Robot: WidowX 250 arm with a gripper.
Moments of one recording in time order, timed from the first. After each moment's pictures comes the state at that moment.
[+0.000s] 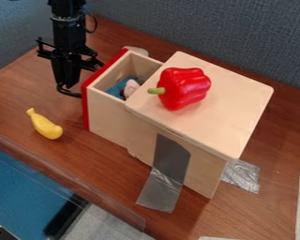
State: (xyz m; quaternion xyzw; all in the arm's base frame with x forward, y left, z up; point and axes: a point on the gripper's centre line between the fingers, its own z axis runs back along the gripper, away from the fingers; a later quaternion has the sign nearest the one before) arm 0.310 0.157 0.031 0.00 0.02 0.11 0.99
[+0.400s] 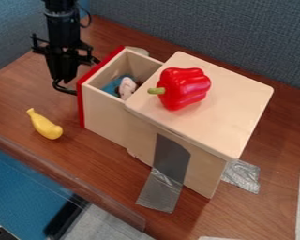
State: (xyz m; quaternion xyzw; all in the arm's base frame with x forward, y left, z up) arm 0.313 0.169 0.038 0.00 0.01 0.13 0.99
